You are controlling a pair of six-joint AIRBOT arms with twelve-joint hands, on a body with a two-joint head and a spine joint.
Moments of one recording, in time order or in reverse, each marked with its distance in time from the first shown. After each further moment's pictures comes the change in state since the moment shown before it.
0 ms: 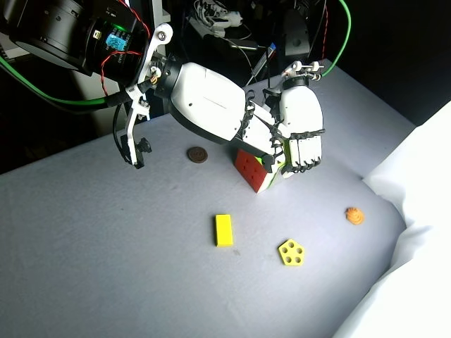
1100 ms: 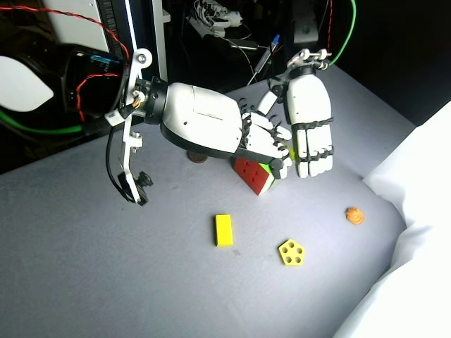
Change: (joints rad) left arm -0.116 0.123 -0.084 -0.182 0.001 0.171; right arm -0.102 -0.004 0.224 -1.120 0.263 0.939
